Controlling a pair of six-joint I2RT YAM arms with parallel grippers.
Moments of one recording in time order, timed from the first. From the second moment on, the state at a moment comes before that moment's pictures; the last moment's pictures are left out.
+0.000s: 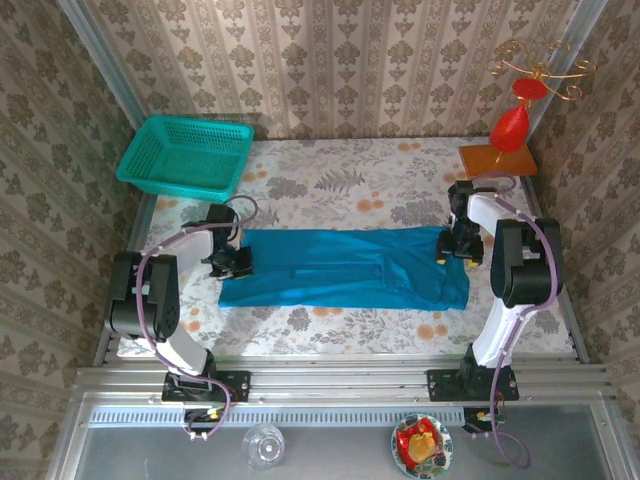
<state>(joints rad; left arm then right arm) -0.18 1.63 0.89 -0.66 0.21 -0.31 -0.05 1.88 1.23 -0.98 0.10 0.17</state>
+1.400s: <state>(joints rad) -0.18 1.57 0.94 -0.71 0.18 -0.31 -0.26 1.90 1.30 -1.06 0.26 0.20</state>
